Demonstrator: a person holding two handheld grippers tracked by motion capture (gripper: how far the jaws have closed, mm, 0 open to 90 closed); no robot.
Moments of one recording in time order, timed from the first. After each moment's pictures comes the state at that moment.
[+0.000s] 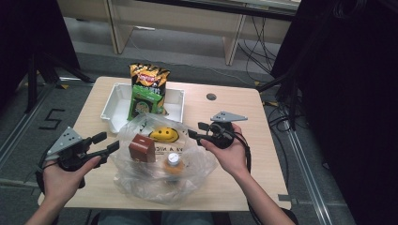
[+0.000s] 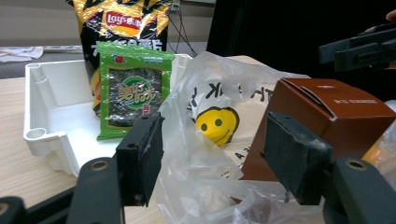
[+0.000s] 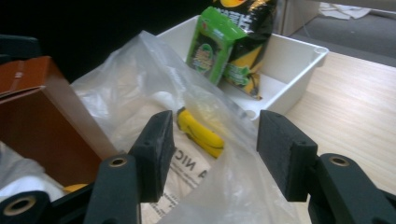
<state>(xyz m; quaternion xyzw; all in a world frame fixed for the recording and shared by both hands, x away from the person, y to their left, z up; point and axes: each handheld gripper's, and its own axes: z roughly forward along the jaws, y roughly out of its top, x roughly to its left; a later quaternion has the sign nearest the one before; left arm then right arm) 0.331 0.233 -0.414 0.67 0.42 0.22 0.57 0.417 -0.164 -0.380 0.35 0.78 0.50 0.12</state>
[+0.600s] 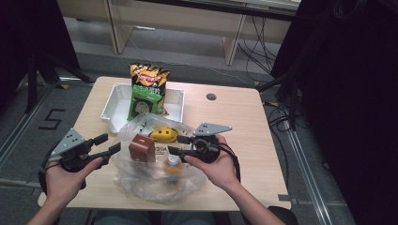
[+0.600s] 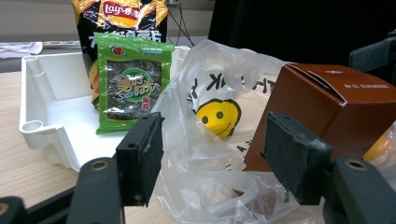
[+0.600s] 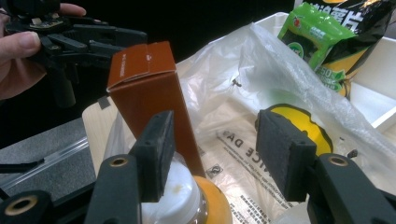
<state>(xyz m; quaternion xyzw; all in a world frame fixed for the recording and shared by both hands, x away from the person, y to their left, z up) 0.333 0.232 -0.420 0.68 0.43 0.22 0.56 0.381 -0.126 -0.384 0.27 0.81 0.52 0.07</state>
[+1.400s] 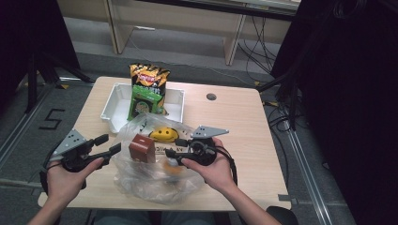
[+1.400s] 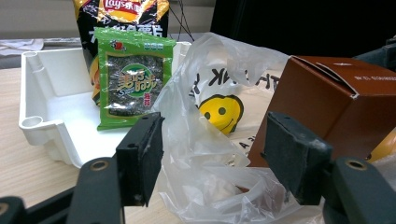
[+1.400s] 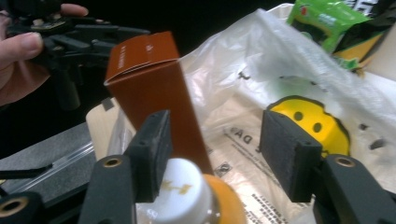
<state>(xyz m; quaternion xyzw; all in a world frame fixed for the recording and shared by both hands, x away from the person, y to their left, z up) 0.334 0.231 -0.423 0.68 0.43 0.22 0.55 0.377 -0.119 -0.395 0.28 0.80 0.53 0.04</state>
